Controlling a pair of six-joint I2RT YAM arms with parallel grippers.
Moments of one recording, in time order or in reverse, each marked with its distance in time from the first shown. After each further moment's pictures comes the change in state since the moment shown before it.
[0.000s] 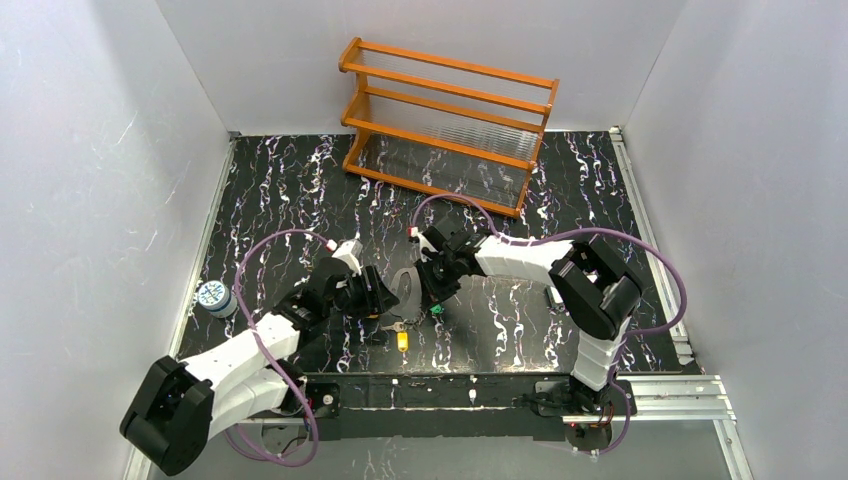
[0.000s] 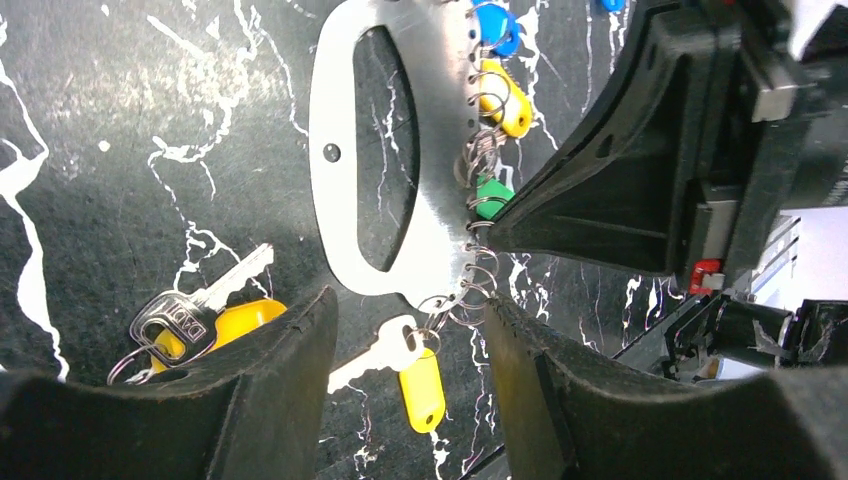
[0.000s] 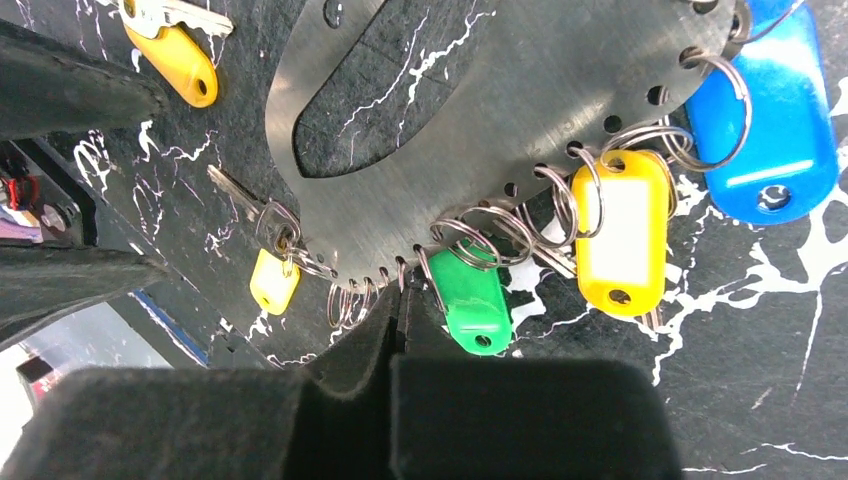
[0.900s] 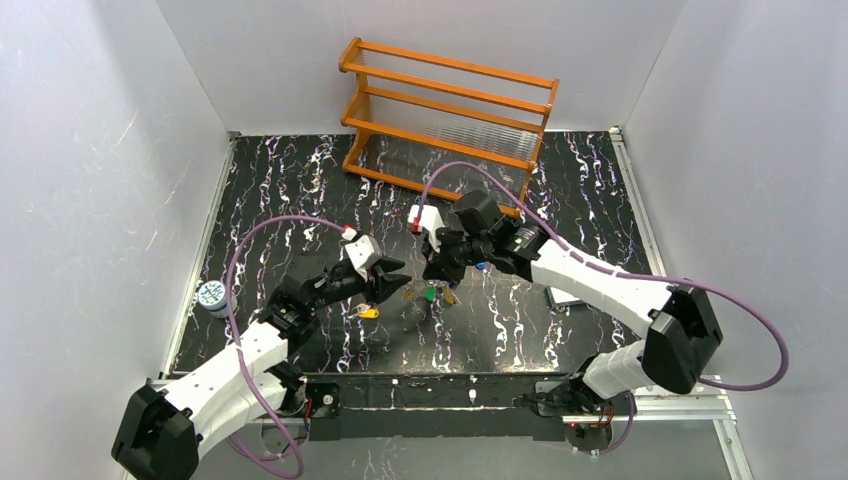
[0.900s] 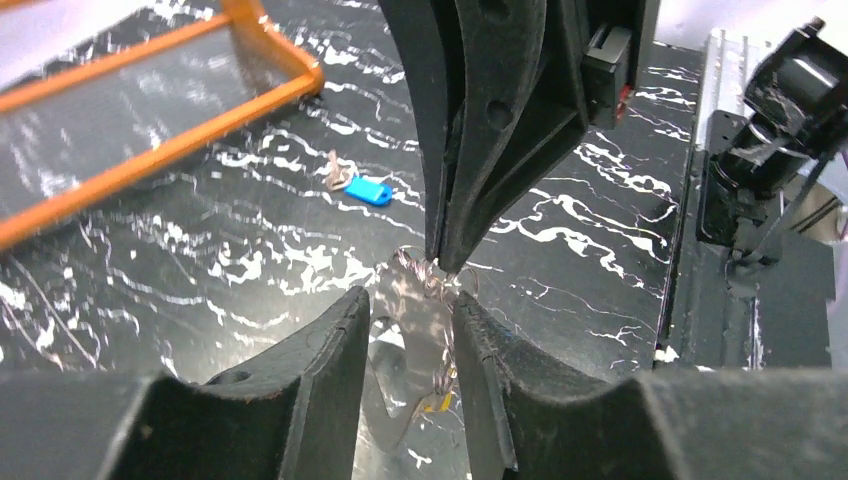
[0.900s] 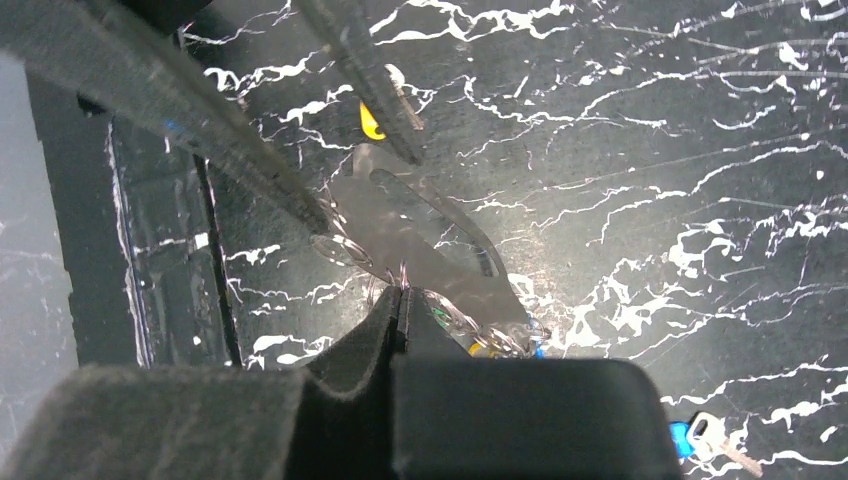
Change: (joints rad) left arm 0.000 -0.164 0.045 0.338 0.343 0.718; right arm 0.000 -0.394 0.012 -0.022 -0.075 -0.626
